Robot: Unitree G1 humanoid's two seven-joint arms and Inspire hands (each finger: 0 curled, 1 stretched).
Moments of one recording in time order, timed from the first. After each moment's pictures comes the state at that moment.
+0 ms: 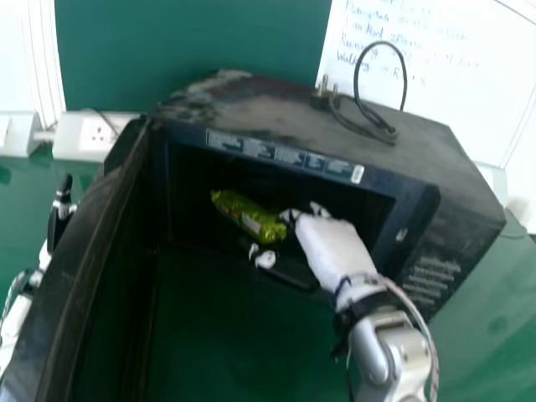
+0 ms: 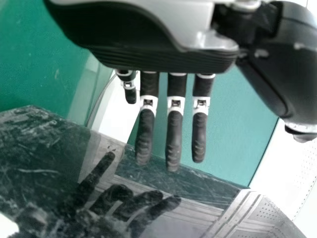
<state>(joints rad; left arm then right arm) -0.37 0.27 0.36 0.23 -0.51 0.02 -0.46 -0.39 -0.42 0.22 -0.68 -1.16 0.45 0.79</state>
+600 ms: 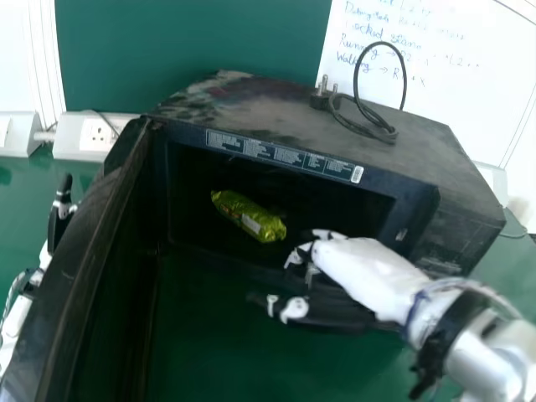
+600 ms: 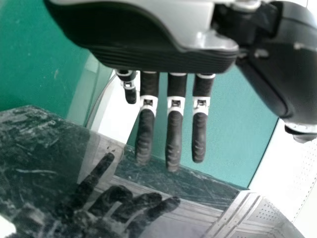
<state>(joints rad) -0.37 0.27 0.36 0.24 -0.51 0.02 -0.46 -0.55 -0.80 -0.19 -0.98 -0.60 0.55 1.39</state>
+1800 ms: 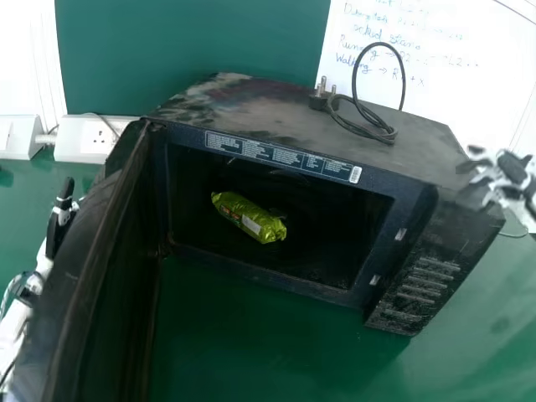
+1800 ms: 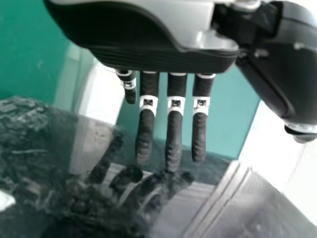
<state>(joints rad) -0.34 0.27 0.34 0.23 -0.47 -0.11 -0.56 -0.29 -0.98 -0.91 -0.36 0.25 0.23 1.00</state>
